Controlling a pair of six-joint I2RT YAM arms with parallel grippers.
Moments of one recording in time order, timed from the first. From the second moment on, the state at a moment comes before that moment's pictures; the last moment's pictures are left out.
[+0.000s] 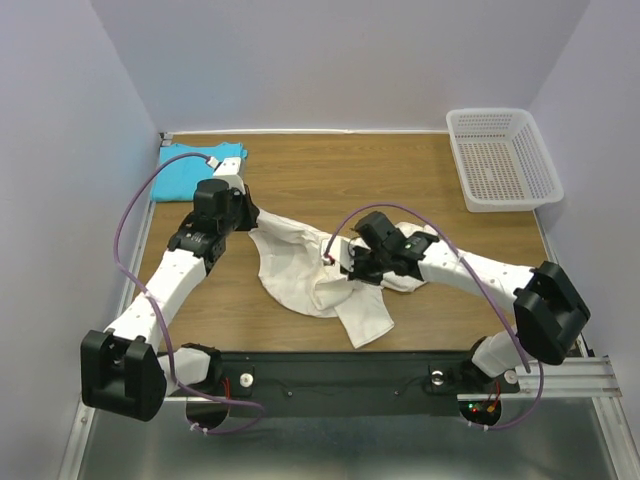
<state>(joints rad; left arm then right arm) -0.26 1.15 0.85 -0.17 0.06 -0.26 0.83 1.48 0.97 -0.46 -0.26 -0.64</state>
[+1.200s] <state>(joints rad) -0.25 2.22 1.89 -0.10 -0.10 -0.26 0.10 2.29 1.82 0.01 0.36 -0.48</state>
